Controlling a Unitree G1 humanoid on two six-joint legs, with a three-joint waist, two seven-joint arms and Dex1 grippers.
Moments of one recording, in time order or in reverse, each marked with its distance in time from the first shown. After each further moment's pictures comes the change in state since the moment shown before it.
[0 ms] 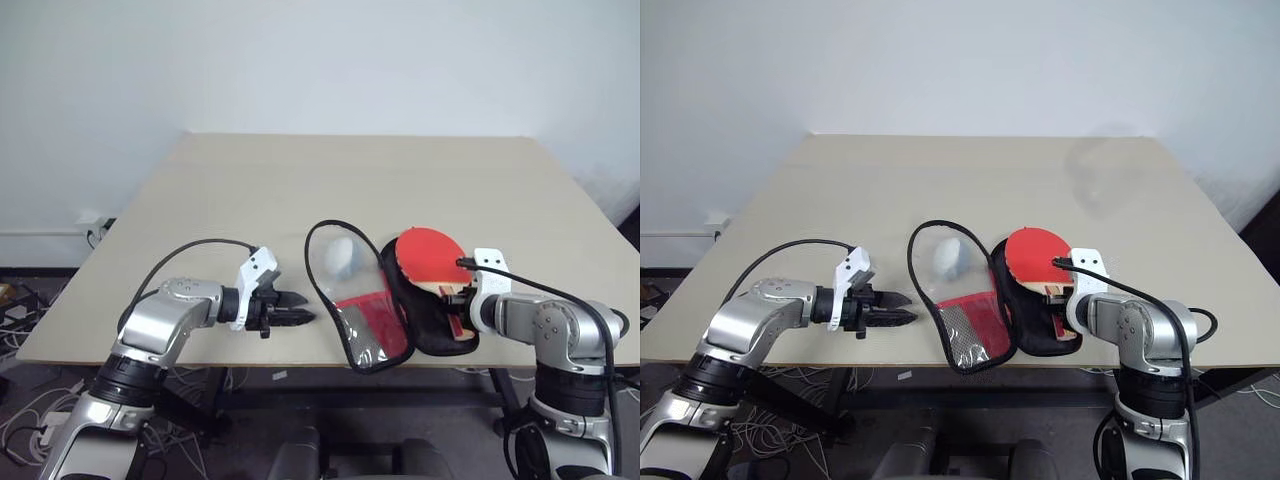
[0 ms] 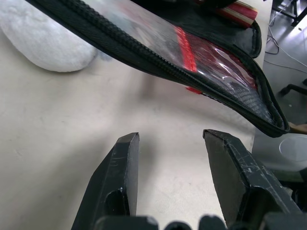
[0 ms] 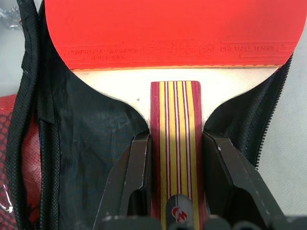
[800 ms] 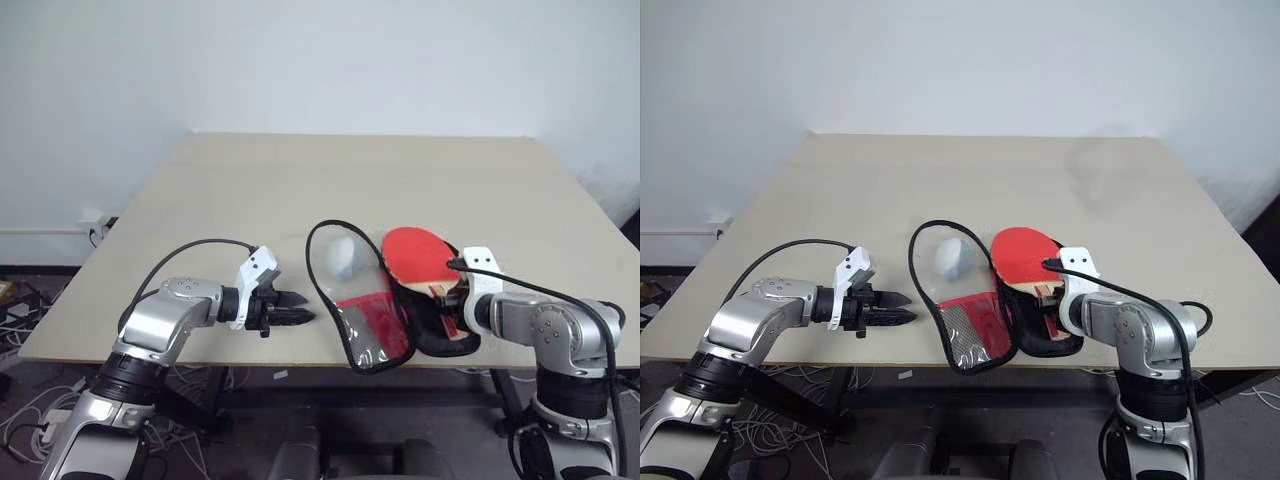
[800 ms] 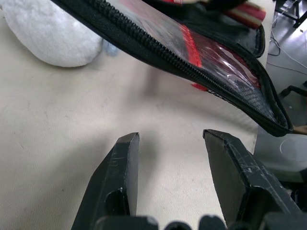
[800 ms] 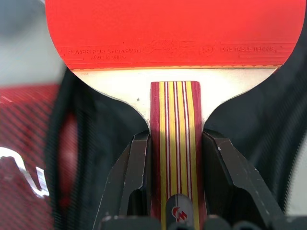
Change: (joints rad) left arm -0.004 -0.003 -0.003 0.018 0.006 0.002 -0.007; right arm 0.052 -0.043 0.048 -0.055 0.083 0.003 -0.021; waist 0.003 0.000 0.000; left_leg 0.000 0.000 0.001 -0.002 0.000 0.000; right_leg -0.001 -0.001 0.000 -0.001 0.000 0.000
